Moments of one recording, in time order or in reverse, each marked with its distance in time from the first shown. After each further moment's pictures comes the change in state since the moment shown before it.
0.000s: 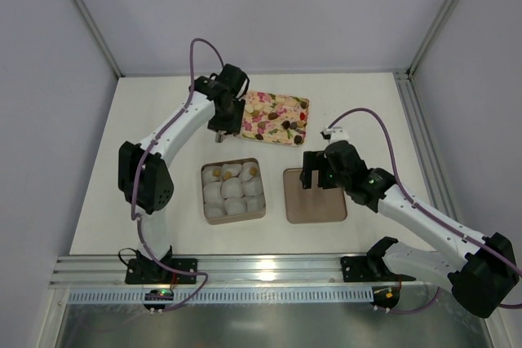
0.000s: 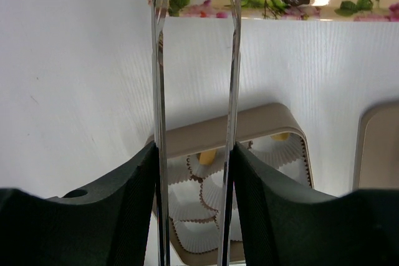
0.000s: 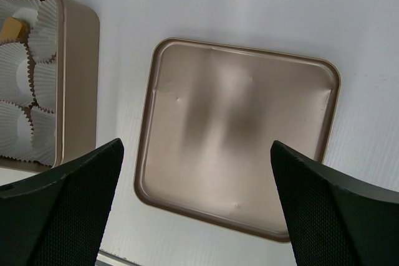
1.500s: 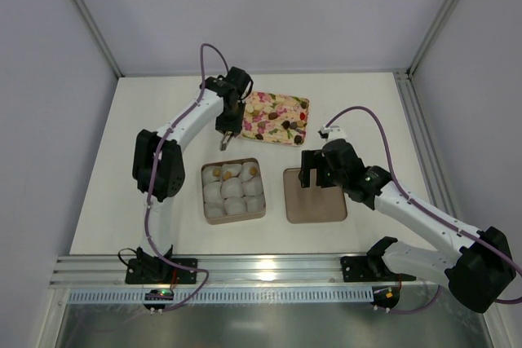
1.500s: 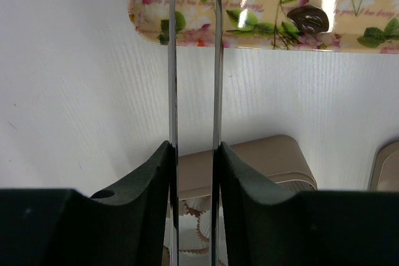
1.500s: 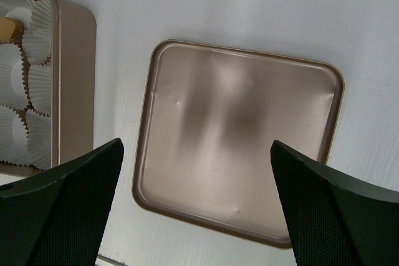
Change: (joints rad) left arm 0.031 0.172 0.068 0.043 0.018 0.007; right arm -0.007 0.040 0.004 0.027 -0.009 -0.007
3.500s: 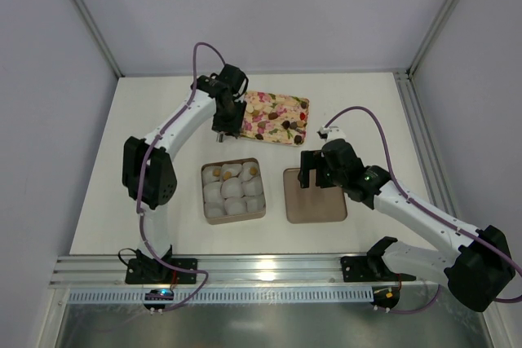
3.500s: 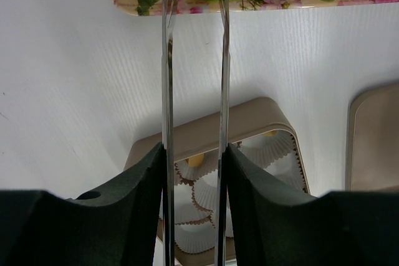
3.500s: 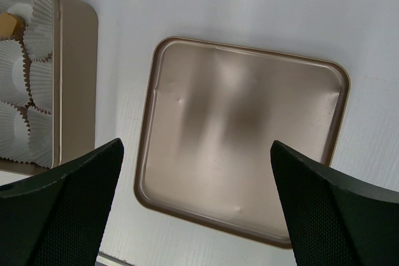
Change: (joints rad) left arm 0.000 -0.109 -0.045 -0.032 0.098 0.037; right arm 0.000 0.008 0.000 0.000 -0.015 0.002
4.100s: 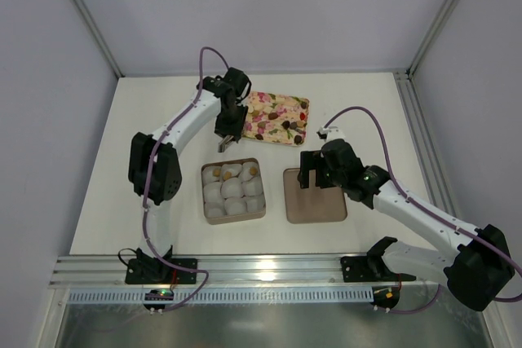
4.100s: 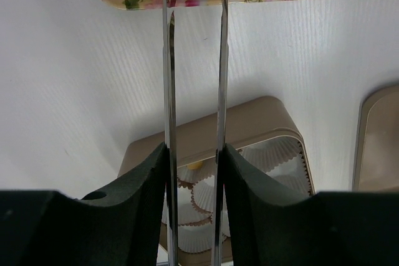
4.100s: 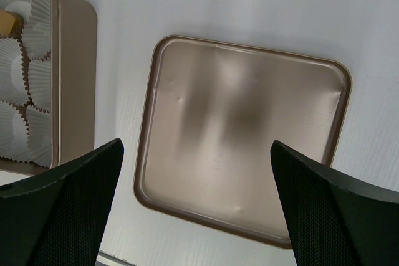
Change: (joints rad) left arm -0.003 0.062 0.016 -0.023 0.015 0.008; right arm 0.000 0.006 0.000 0.000 -0.002 0.000
